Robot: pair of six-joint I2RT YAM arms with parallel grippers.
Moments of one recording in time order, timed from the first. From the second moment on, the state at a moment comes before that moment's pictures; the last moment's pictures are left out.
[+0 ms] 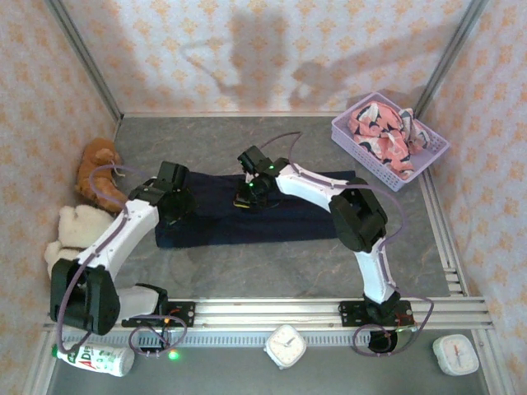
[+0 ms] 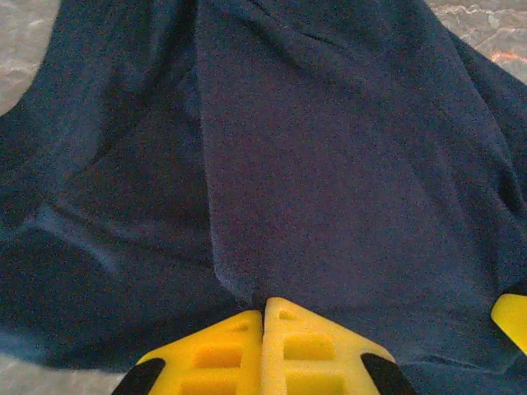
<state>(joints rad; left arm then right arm) -0.18 1.23 0.89 -0.79 -0.03 -0.78 0.77 2.09 1.64 -0.65 -0.36 0.82</state>
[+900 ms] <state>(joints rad) -0.14 1.46 1.07 -0.81 -0.12 -0.74 0.51 2.02 1.66 -0.89 -0.18 0.69</state>
